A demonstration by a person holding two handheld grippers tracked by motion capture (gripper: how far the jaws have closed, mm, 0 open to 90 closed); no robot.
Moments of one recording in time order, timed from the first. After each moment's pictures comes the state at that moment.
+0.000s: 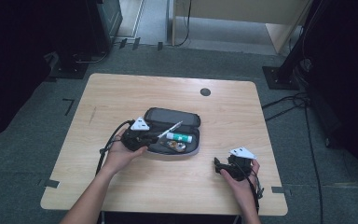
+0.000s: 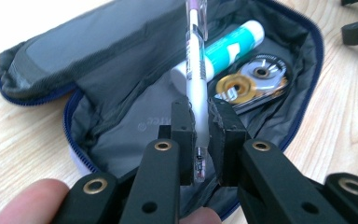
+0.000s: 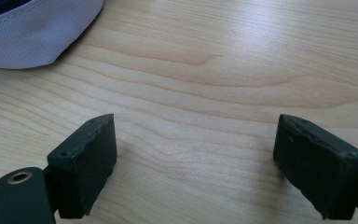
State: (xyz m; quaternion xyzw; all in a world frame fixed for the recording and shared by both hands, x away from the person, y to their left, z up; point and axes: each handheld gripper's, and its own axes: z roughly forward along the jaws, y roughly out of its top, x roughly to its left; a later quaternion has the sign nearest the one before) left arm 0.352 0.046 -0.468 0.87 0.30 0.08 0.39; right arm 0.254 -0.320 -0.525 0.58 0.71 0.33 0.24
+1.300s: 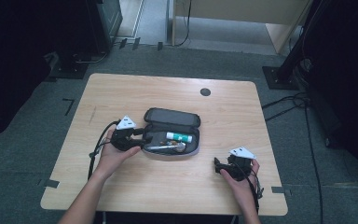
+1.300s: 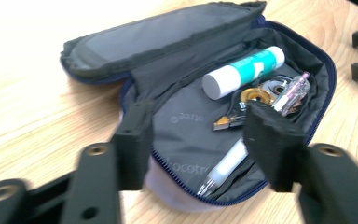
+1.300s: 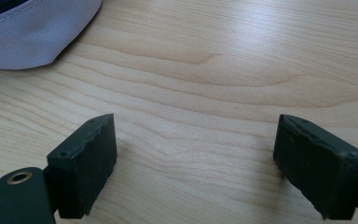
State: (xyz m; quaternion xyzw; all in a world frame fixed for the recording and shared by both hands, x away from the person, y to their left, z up) left arm 0.345 0.079 -0.464 0.82 0.36 0.10 0.43; right arm 0.255 -0.319 -0.525 0.58 0.71 0.32 0.24
